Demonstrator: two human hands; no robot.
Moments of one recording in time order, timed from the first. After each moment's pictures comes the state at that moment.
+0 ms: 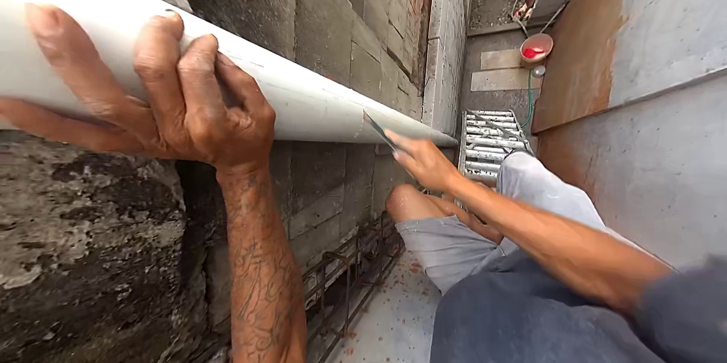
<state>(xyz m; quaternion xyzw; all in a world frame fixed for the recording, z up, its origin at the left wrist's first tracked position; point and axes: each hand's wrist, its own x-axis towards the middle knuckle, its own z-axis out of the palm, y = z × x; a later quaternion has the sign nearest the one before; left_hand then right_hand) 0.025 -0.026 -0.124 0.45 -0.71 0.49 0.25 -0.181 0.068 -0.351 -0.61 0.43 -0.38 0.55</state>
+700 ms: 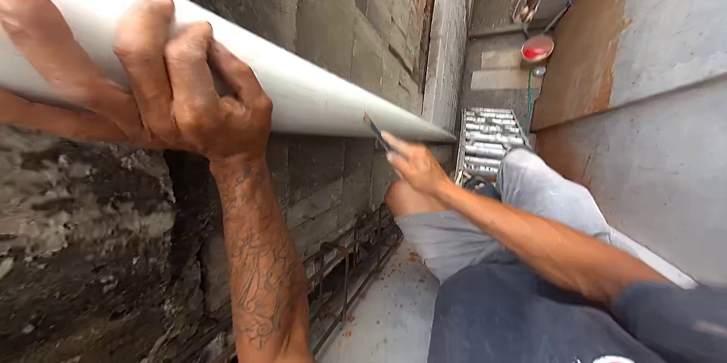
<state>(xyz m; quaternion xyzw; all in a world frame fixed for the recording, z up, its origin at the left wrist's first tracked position) 0.027 -0.029 -0.130 0.45 -0.71 0.48 0.26 -0.158 0.080 -0.353 -0.53 0.45 -0.38 0.61</state>
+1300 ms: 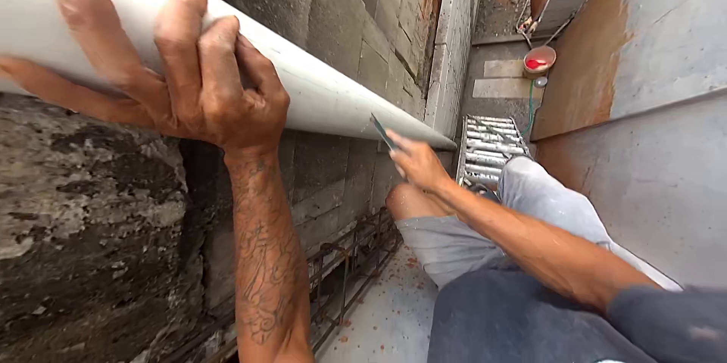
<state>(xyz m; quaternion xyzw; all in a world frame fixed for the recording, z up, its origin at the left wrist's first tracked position) 0.022 -0.032 -0.127 0.44 -0.70 0.49 0.27 -0.156 0.069 -0.346 -0.49 0.44 -0.39 0.65</state>
